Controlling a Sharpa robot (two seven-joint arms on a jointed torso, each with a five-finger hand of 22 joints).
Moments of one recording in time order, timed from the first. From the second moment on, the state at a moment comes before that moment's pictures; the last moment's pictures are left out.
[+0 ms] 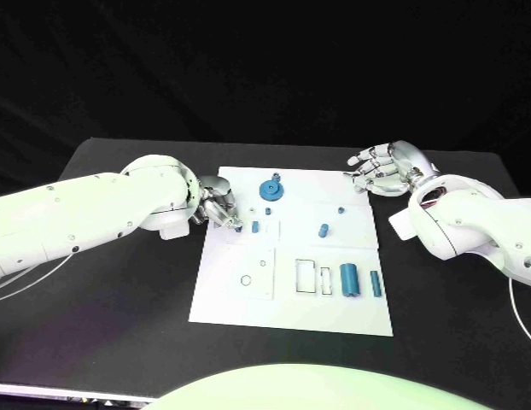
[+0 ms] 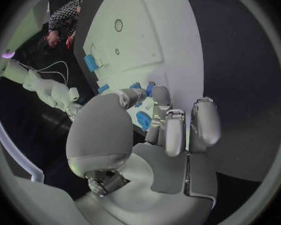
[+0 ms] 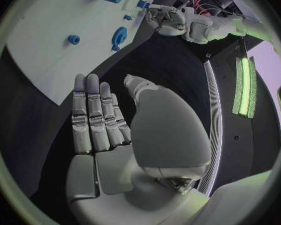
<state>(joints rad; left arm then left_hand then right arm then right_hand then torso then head) 1.25 -0.79 -0.06 1.47 -1.11 0.17 -0.45 1.19 -0.24 0.73 0.25 0.30 0.93 0.05 0.66 0.80 1.24 -0.02 0.97 0.61 1.47 -0.07 1.53 1.31 0.08 1.36 0.04 1.39 1.23 1.24 -0.87 -0.11 1.57 -0.76 -0.61 -0.05 1.40 -0.23 0.40 0.27 0.21 0.78 0.20 0.26 0.45 0.97 0.14 0.44 0.25 1.18 0.09 0.18 0.55 0.18 1.11 0.20 0.07 0.38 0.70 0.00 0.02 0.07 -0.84</state>
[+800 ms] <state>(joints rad) 1.25 -0.78 -0.05 1.44 -1.07 0.21 -0.44 1.19 -0.24 0.73 0.25 0.30 0.93 0.05 0.65 0.80 1.24 -0.02 0.97 0.60 1.47 -0.07 1.53 1.31 0.08 1.36 0.04 1.39 1.23 1.24 -0.87 -0.11 1.56 -0.76 -0.60 -0.05 1.40 -0.23 0.40 0.27 0.21 0.78 0.20 0.26 0.45 0.97 0.15 0.44 0.24 1.18 0.09 0.17 0.55 0.18 1.10 0.20 0.07 0.37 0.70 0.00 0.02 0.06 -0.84</state>
